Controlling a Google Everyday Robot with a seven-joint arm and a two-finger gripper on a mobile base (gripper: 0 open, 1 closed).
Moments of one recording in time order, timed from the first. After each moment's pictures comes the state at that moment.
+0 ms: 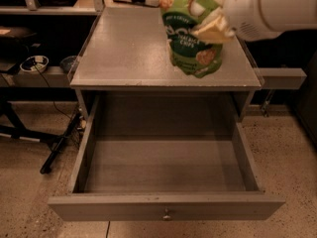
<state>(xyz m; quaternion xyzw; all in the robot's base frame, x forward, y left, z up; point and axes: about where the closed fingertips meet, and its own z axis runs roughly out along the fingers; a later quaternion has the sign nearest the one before) 0.540 -0.094 1.072 -0.52 0.67 -0.11 0.52</state>
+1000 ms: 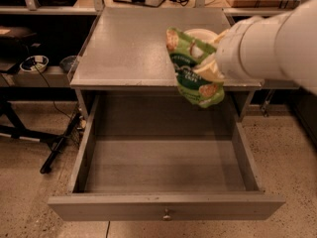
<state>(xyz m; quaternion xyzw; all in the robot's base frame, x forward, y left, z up) 0.537 -0.106 0.992 -0.49 0.72 -0.12 0.48</state>
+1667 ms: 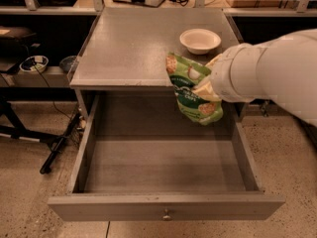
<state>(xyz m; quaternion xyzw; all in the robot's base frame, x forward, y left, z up) 0.534 -0.110 0.940 -0.50 0.74 -0.12 0.44</state>
